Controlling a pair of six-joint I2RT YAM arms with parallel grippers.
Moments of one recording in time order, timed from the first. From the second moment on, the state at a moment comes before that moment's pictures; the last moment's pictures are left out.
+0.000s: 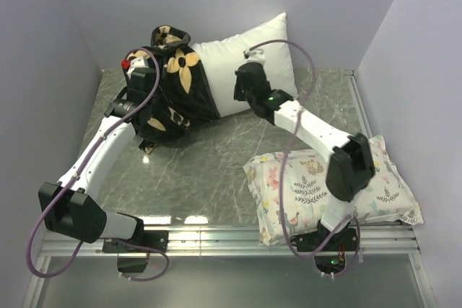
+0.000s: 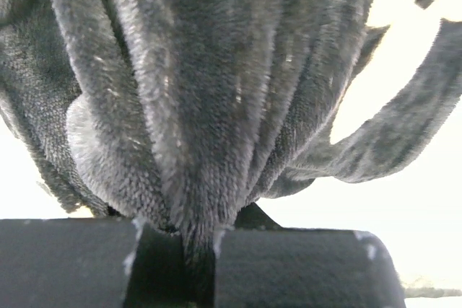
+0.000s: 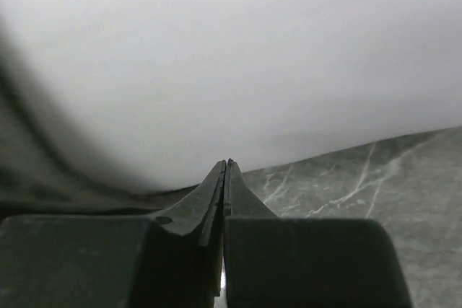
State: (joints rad) left arm -0.29 1.35 1.27 -0.53 -0.29 -0.62; right arm 0.64 1.81 1.54 -0.23 0.36 0.41
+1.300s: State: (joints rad) left arm -0.29 1.34 1.29 -0.58 -0.20 -0.58; right arm 0.64 2.25 1.99 -0.30 0.11 0.41
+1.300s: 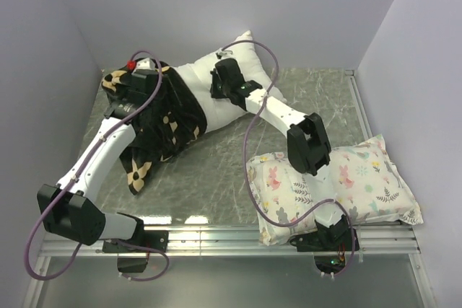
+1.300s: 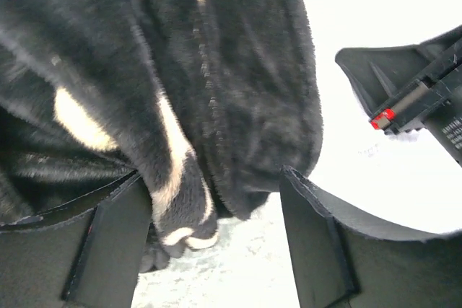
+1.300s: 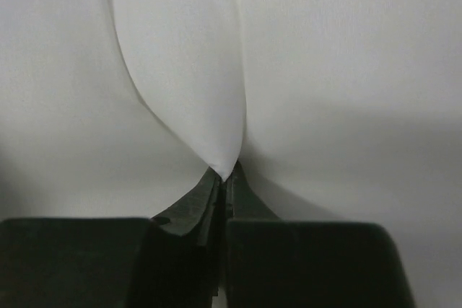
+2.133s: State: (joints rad) left arm -0.58 1.57 1.26 -0.53 -0.55 -0.68; right arm 0.55 1.84 1.56 -0.36 0.11 0.44
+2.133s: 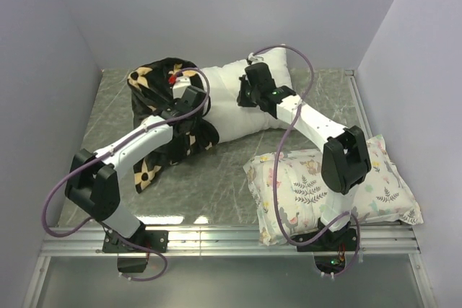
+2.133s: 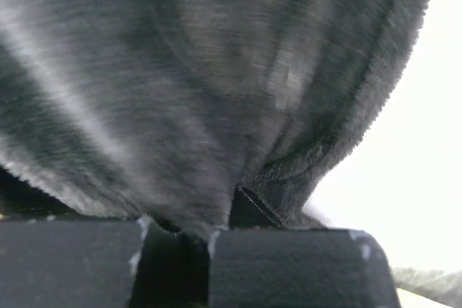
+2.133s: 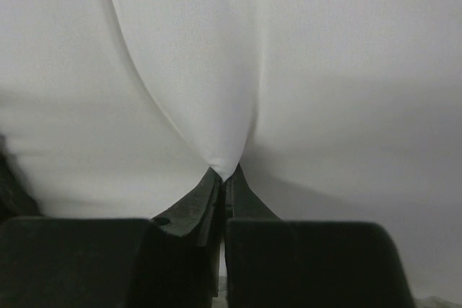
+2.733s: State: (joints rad) left arm -0.07 1.33 0.98 -0.42 -0.22 -0.77; right arm 0.33 1.79 1.52 -0.37 -0.19 0.54
